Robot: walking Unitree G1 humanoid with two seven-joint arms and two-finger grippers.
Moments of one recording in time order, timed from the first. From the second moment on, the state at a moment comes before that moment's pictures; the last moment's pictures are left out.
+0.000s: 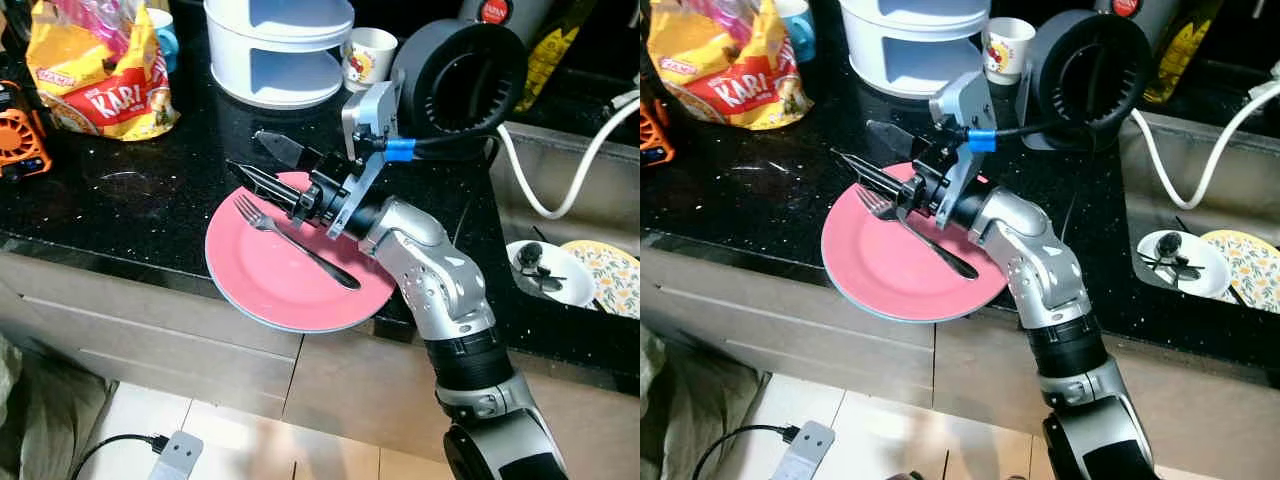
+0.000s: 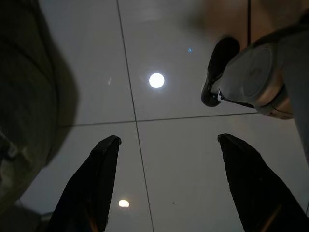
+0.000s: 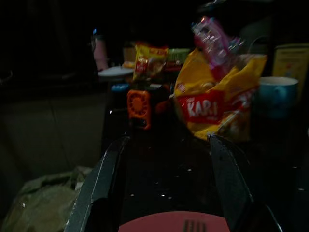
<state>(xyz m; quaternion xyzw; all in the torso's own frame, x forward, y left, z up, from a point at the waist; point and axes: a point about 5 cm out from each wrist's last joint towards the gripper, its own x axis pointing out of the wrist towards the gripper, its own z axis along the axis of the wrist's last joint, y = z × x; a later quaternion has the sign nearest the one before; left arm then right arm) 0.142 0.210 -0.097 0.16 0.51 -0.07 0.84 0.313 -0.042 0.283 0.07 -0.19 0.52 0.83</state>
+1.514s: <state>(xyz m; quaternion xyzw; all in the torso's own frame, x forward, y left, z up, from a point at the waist) 0.136 0.209 -0.100 0.16 0.53 -0.07 0.83 0.331 -0.121 0.246 -0.17 0.08 0.39 0.90</state>
